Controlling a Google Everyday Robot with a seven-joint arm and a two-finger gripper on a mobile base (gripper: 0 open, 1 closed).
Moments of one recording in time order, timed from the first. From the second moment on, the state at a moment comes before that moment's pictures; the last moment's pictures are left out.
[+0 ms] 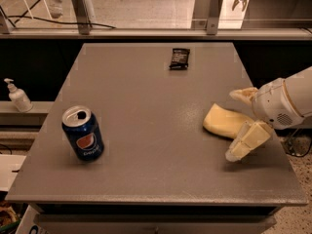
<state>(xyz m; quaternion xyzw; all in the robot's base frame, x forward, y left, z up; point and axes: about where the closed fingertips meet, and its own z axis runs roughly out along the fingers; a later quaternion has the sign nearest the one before) 0.463 -0.187 0.830 -0.57 0.75 0.17 0.29</state>
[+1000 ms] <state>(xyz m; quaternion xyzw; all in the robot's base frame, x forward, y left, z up) 0.469 -0.190 0.820 -0.56 0.76 0.17 0.29</state>
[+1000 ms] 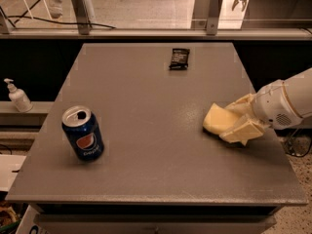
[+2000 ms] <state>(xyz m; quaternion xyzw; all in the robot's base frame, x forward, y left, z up) 0.516 -0.200 0.898 -0.56 0.74 0.14 0.34</state>
